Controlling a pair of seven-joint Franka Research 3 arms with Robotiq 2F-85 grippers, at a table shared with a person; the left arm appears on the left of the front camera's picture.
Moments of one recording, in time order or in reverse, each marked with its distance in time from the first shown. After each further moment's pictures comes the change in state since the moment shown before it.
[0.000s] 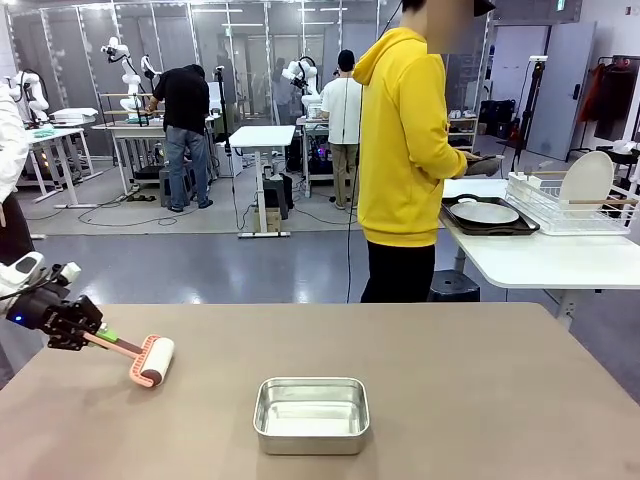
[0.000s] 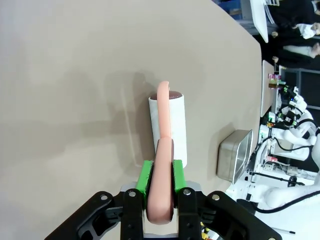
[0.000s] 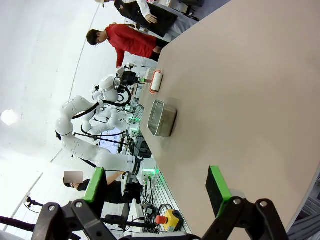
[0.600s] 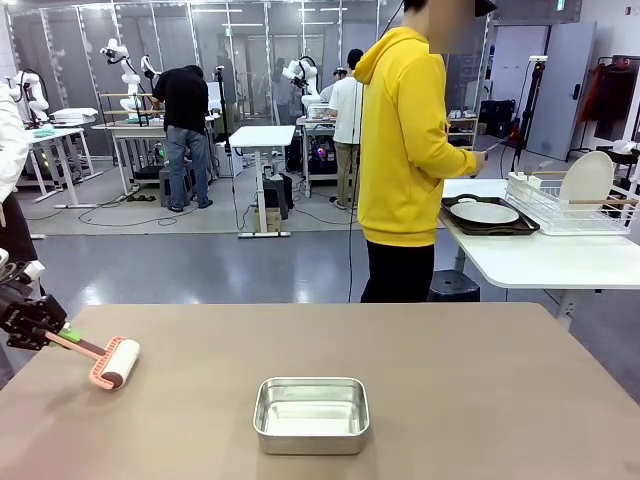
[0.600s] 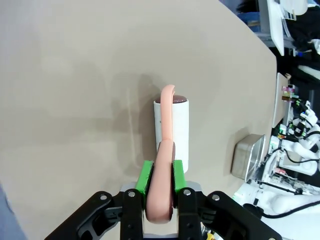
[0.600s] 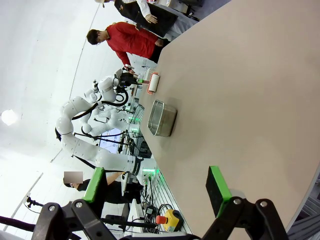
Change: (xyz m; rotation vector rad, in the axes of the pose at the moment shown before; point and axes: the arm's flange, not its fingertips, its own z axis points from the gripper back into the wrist) left arm -0.002 0.028 0.056 0.095 -0.023 0.049; right arm 0.000 0.000 0.000 0.000 0.000 0.000
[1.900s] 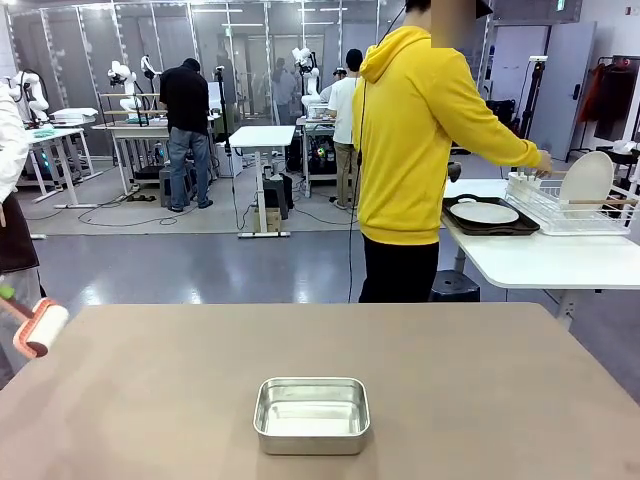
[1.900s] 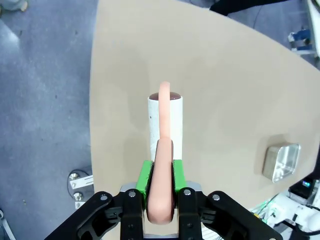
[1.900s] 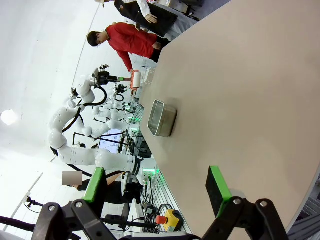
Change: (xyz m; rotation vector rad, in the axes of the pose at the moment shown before) left arm -0.014 -0.104 0.133 0.388 -0.104 -0.074; right arm 0.000 0.000 0.000 0.000 0.000 0.000
